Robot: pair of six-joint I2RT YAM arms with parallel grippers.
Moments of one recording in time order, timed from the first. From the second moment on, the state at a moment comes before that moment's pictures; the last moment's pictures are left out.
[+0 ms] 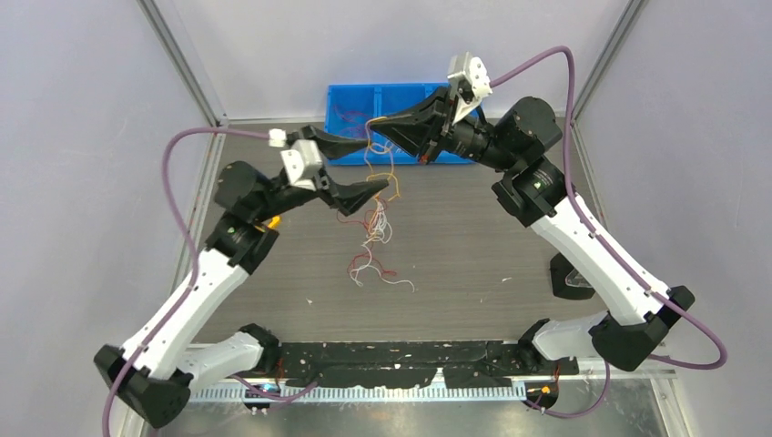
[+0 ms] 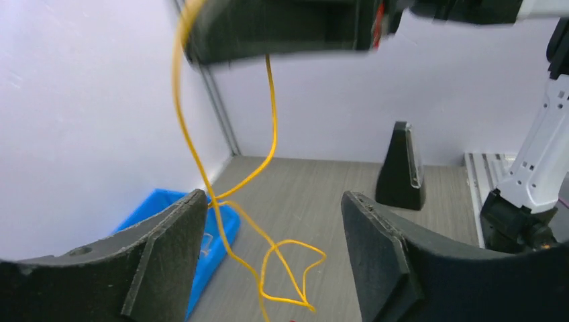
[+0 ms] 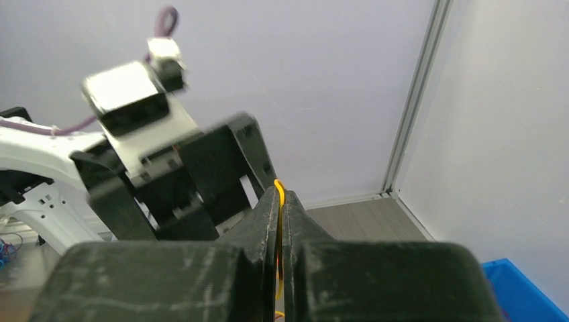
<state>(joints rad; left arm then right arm) -0.53 1.00 1.11 0.23 0.67 0.02 0.69 1.33 1.58 0.12 -0.61 0.15</state>
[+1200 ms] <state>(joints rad) -0.43 0.88 0.75 -0.14 0.44 0.18 0.50 1.34 1.45 0.07 -0.36 0.11</state>
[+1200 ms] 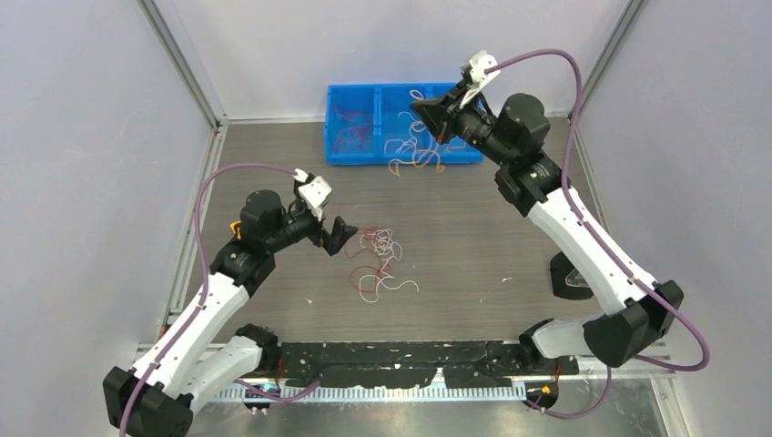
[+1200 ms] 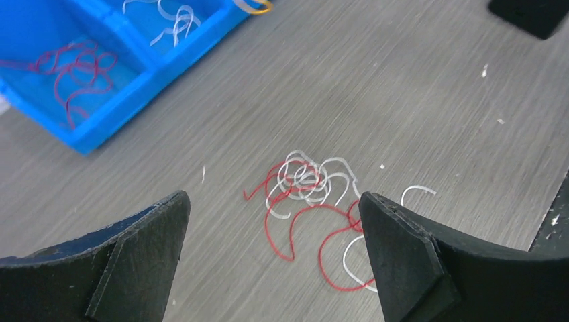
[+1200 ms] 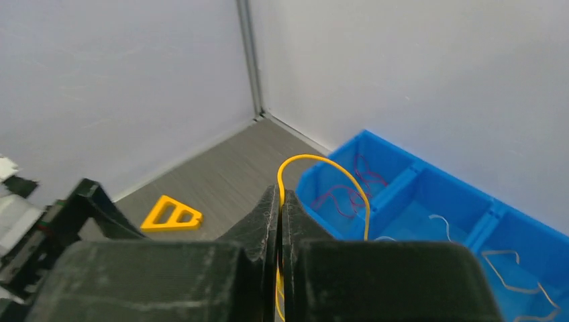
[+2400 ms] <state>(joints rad) -0.26 0.88 0.78 -0.36 0.33 0.21 0.22 2.21 2.05 0.27 0.03 -0.04</state>
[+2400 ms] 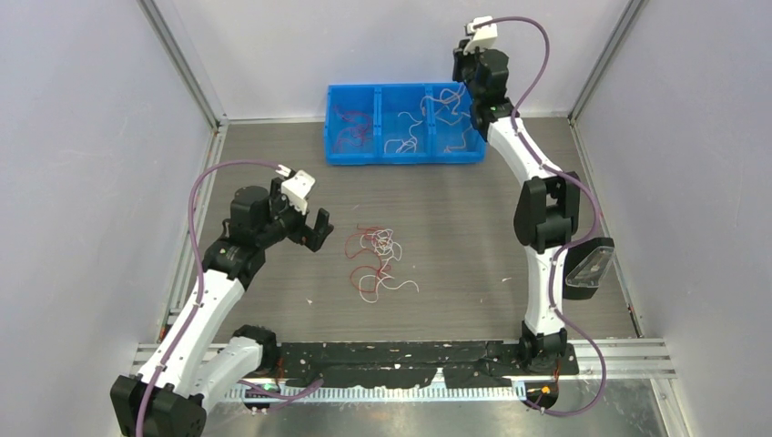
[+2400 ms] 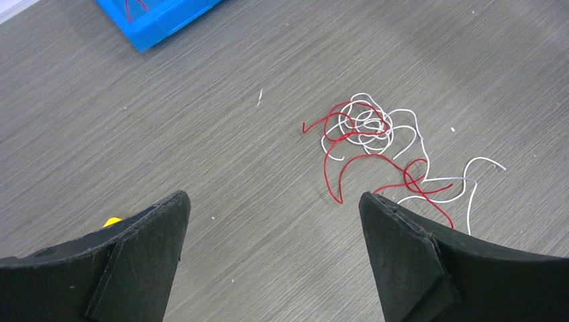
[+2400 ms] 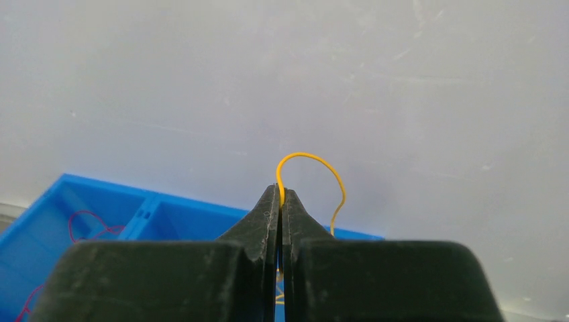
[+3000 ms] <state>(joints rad) -0.25 0.91 0.78 -0.36 0.34 0.23 0.22 2.08 2.06 0.40 -0.02 -0.05</state>
